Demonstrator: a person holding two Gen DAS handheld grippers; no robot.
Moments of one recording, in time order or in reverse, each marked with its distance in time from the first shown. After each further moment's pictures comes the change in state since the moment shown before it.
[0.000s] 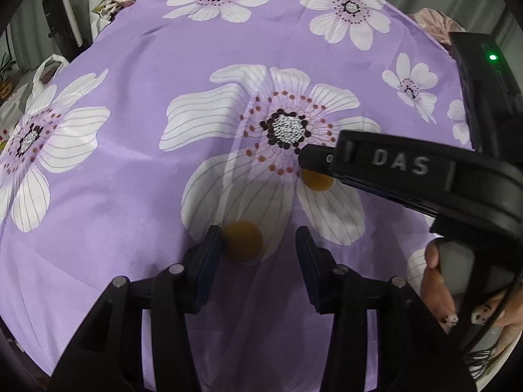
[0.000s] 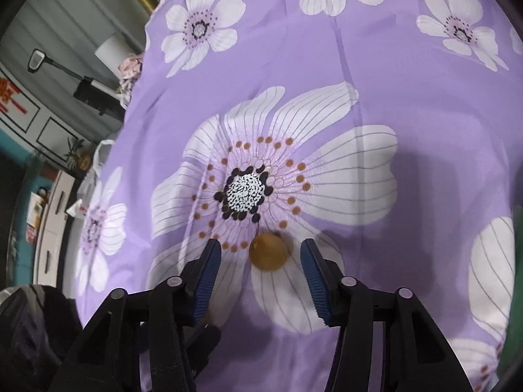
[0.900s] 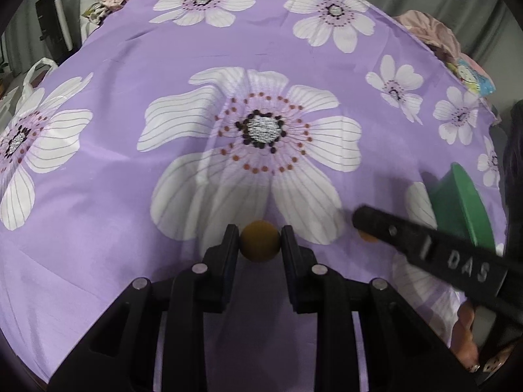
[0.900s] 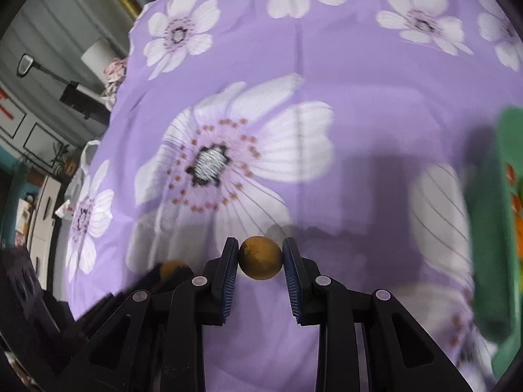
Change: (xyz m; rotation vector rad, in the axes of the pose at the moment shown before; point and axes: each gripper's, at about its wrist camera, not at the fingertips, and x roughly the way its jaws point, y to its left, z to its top) left arm -0.004 -0.015 -0.007 0.022 -0.035 -0.071; right arm -0.053 -0.030 -0.040 0.062 -0.036 -0.085
